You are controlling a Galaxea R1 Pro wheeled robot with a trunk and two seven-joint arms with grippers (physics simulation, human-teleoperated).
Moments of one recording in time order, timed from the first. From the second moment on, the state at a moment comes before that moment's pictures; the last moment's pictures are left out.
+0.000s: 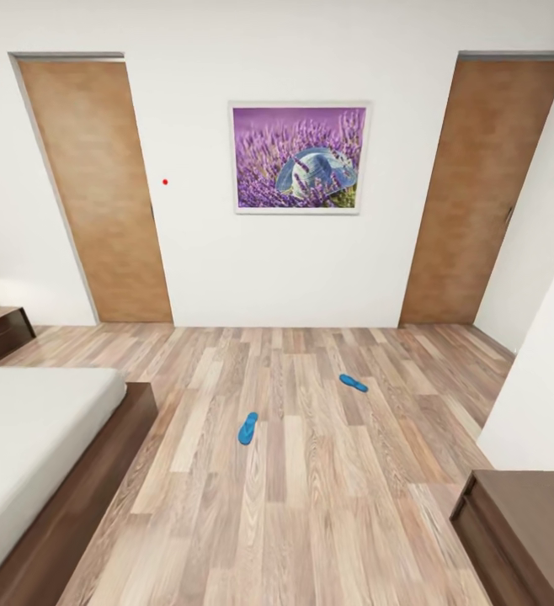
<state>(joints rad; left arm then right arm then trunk) -0.01 0.00 0.00 -0.72 0.13 -0.19 0.00 -0.01 -0.03 -0.07 -0.44 0.00 -0.05 0.01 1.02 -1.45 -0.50</state>
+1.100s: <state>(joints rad) -0.01 0.00 0.00 -0.72 0.13 -0.19 0.00 -0.01 -0.03 -0.07 -0.44 0.00 -0.05 0.01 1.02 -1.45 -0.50</state>
